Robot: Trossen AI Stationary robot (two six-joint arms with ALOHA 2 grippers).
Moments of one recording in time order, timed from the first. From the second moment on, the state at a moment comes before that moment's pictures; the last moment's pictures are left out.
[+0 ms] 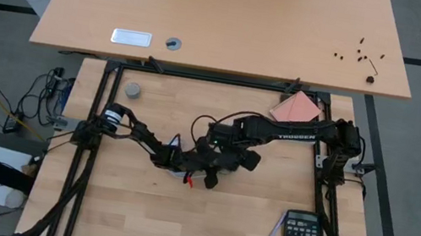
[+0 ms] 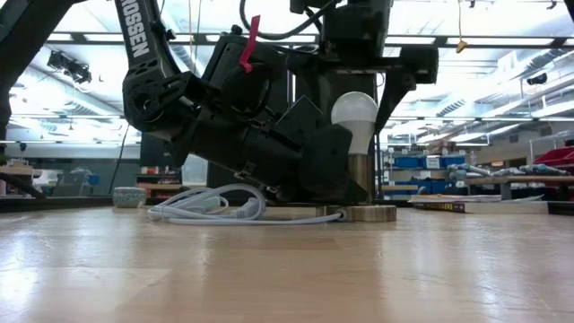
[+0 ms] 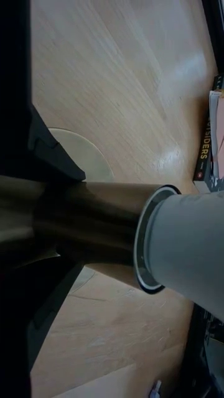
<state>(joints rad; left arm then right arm) -0.13 2.17 0.94 0.87 -0.45 -0.29 0.02 1.86 1.59 -1.08 0.04 -1.08</state>
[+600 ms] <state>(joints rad) -0.13 2.17 0.94 0.87 -0.45 -0.29 0.01 1.86 1.51 -1.02 0.00 -1.26</state>
